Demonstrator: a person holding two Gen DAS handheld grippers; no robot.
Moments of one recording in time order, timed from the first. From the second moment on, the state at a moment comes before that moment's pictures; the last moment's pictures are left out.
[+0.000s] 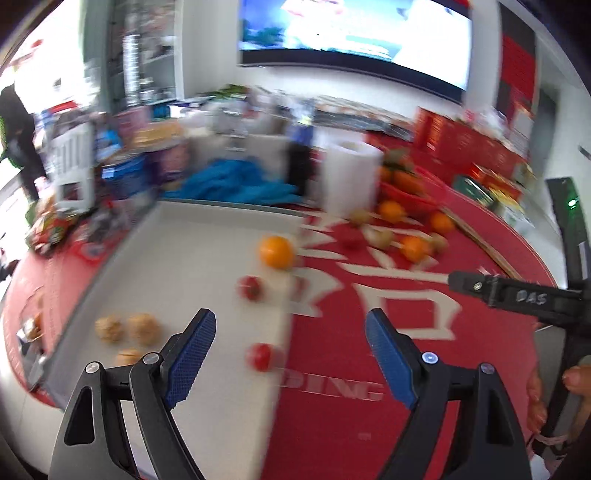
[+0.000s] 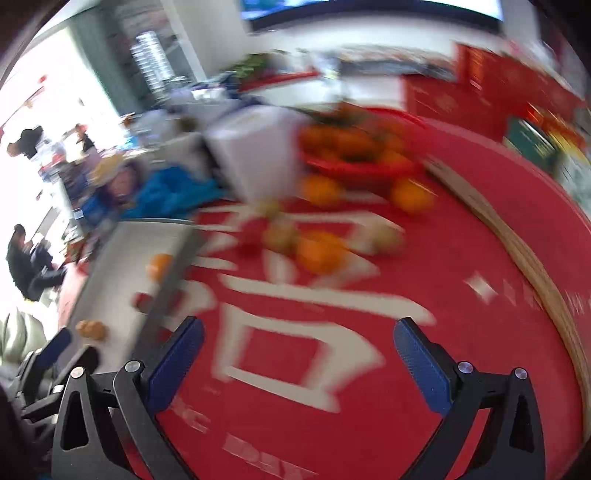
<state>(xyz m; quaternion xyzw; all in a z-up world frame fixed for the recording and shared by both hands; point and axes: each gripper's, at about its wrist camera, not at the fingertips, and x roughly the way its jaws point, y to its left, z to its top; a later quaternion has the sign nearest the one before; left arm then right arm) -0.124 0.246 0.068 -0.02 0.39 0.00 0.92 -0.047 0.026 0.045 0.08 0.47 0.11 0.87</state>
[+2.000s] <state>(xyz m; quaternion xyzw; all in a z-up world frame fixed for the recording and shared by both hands) -0.067 0.170 0.002 0.01 0.46 -0.02 0.89 -0.072 -0.030 0.010 0.00 0.45 -0.01 0.89</state>
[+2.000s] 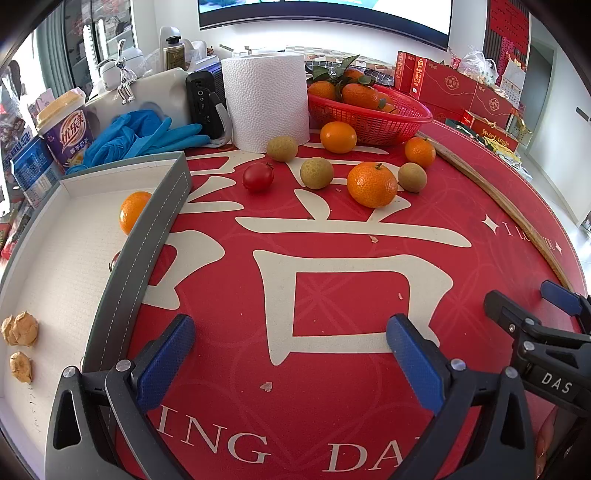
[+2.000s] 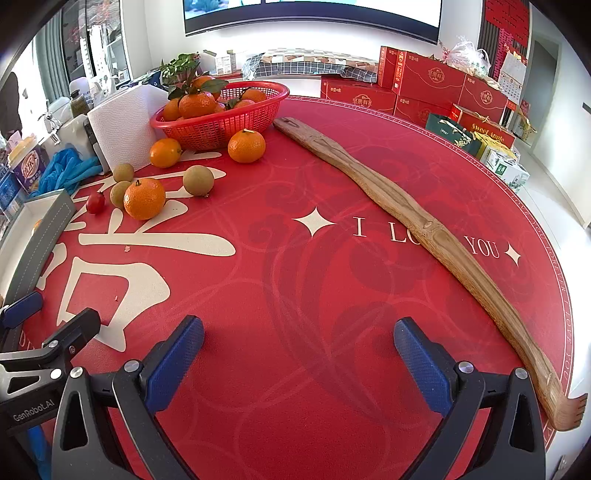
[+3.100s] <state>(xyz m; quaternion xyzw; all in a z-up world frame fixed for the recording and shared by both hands) -0.006 0.177 0.021 0.02 0.47 -0.03 0.88 -0.072 -0.029 0.010 0.00 0.45 -0.01 0.89</state>
